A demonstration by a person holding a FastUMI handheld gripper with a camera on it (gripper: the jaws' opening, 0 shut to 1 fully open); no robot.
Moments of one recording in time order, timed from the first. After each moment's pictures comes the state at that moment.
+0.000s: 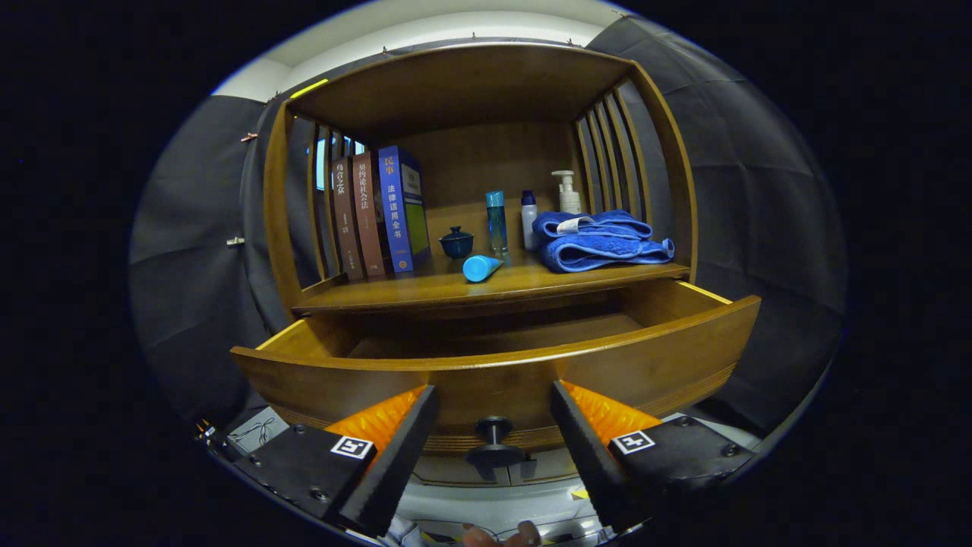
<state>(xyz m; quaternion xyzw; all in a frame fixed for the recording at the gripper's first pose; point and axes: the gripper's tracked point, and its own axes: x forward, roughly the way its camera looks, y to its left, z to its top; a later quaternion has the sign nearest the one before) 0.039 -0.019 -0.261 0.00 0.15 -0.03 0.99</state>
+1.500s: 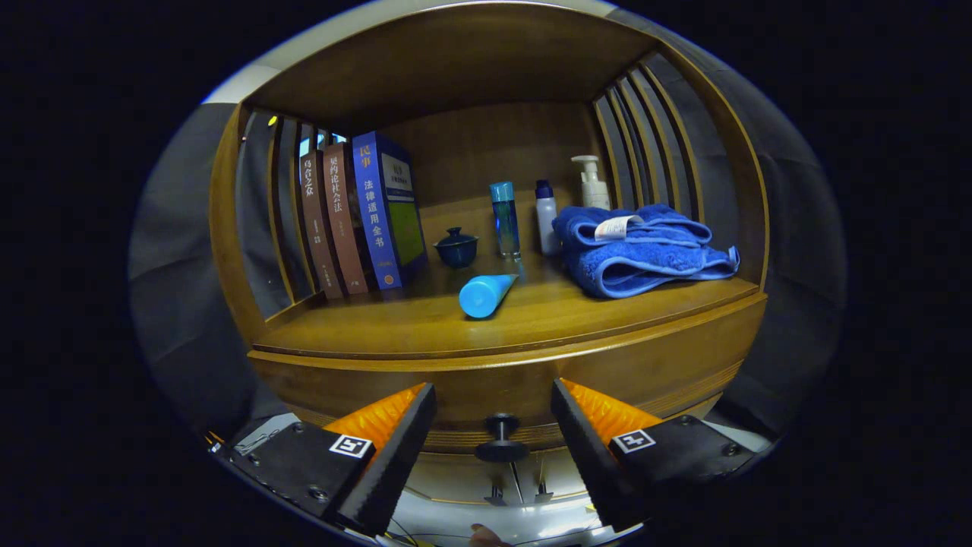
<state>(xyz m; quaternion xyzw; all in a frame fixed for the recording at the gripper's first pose) 0.126 -0.015 -0.253 0.02 0.16 -0.01 0.99</state>
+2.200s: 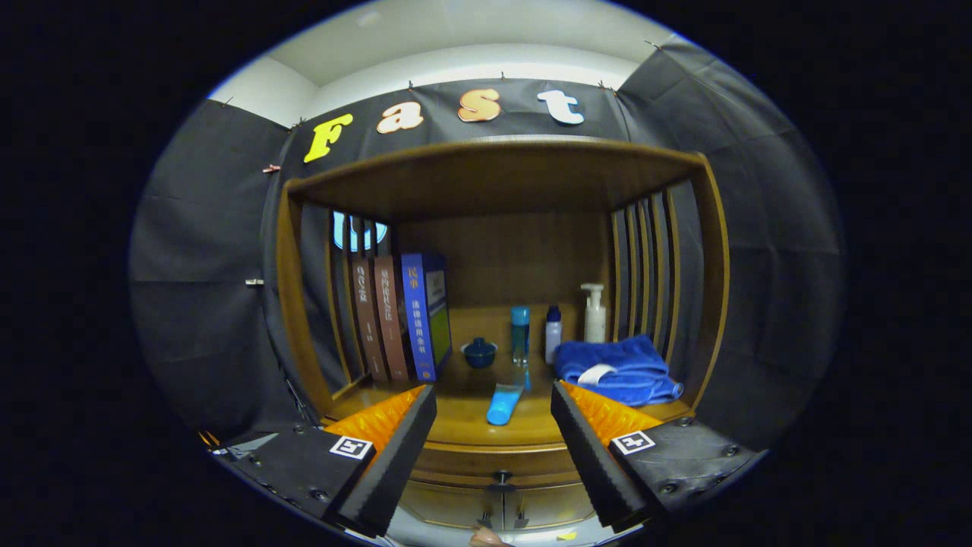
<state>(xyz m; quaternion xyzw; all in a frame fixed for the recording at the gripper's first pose) 0.074 0.014 -0.046 -0.04 0.04 0.02 1.00</state>
